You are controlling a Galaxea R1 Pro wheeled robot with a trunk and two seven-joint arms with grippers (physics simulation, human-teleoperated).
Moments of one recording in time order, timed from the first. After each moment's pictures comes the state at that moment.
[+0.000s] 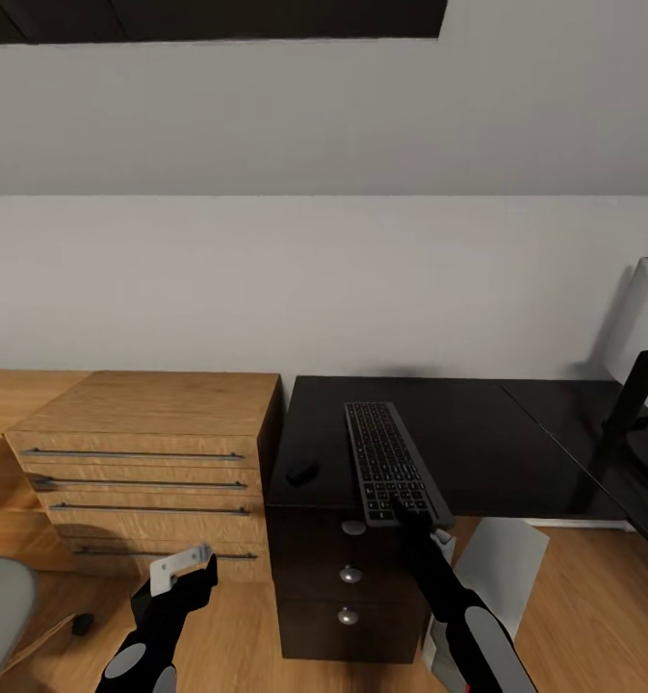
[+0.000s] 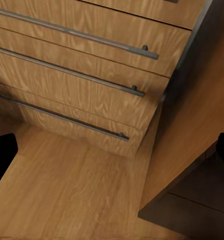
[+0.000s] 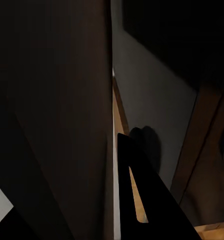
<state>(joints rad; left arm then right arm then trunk) 0.02 -0.07 -0.06 -1.56 0.20 0.37 0.37 -0.16 0.07 0.09 -1.30 -1.57 0.17 0.05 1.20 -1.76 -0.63</state>
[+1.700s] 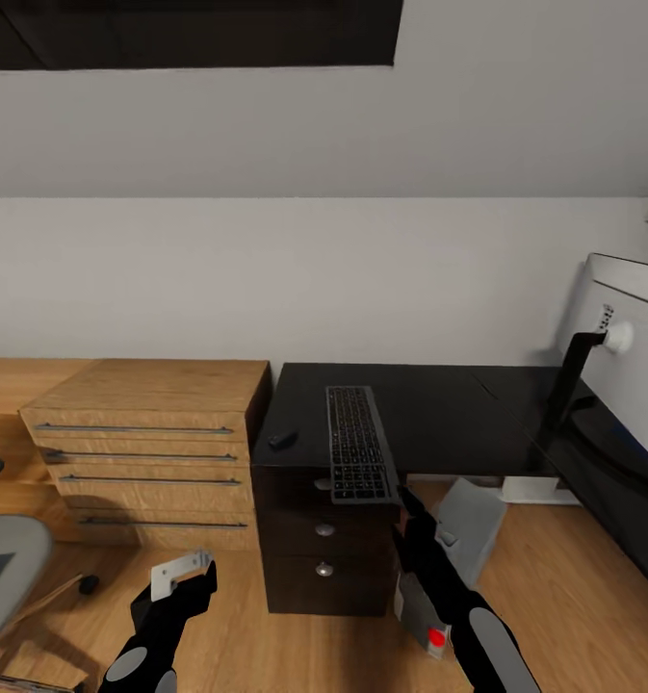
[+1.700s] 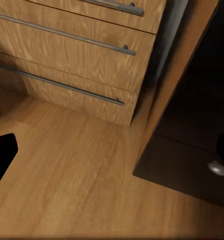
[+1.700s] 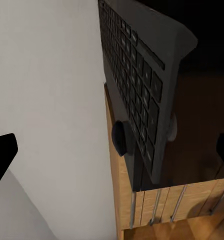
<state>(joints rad) 0.02 -0.06 -0.06 -1.53 0.20 0.36 0.37 -0.16 0.07 0.08 -1.29 -1.57 0.17 0.05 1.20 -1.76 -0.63</state>
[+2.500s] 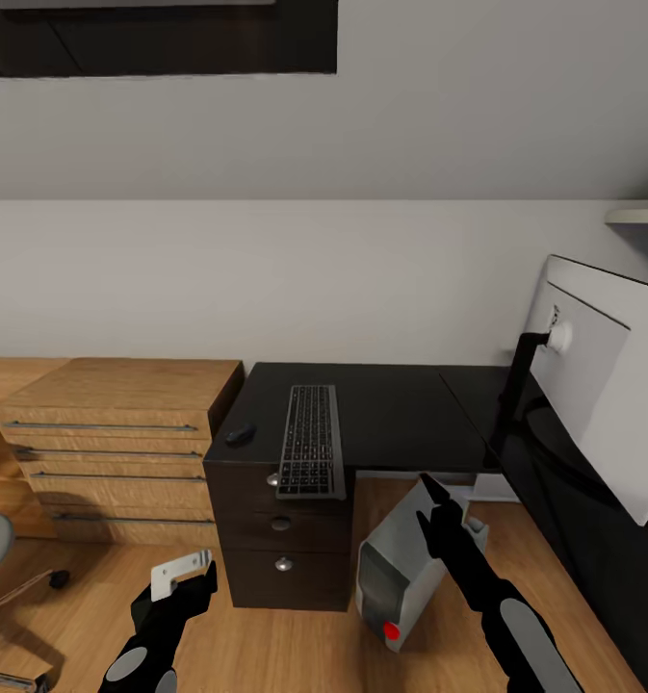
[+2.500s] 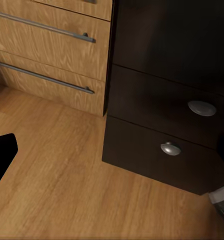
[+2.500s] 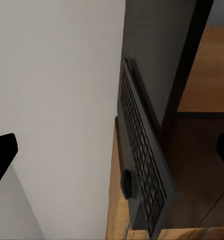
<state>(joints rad) 0.02 -0.06 -0.06 -1.53 0.20 0.36 0.37 -0.16 -0.04 0.08 -1.38 -1.57 0.15 0.05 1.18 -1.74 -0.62</state>
